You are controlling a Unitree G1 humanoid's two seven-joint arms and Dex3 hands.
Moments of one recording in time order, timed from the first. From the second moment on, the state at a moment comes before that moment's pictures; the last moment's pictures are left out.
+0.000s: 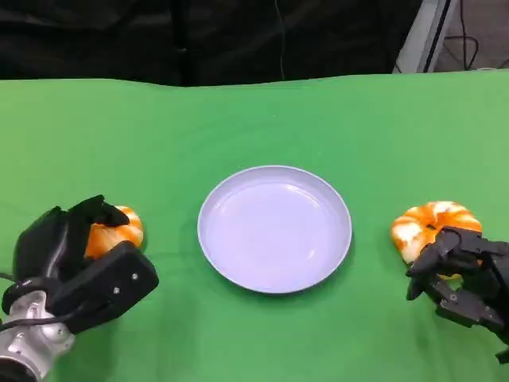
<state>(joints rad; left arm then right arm) -0.56 0.29 -0.28 1.22 0.49 -0.44 0.56 -0.29 -0.08 -0.18 0.95 0.28 -0.95 0.69</state>
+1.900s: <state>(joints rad) -0.29 0.32 -0.28 0.53 0.67 -0.37 0.66 -0.29 -0.08 -0.18 0.96 0.28 -0.95 0.69</state>
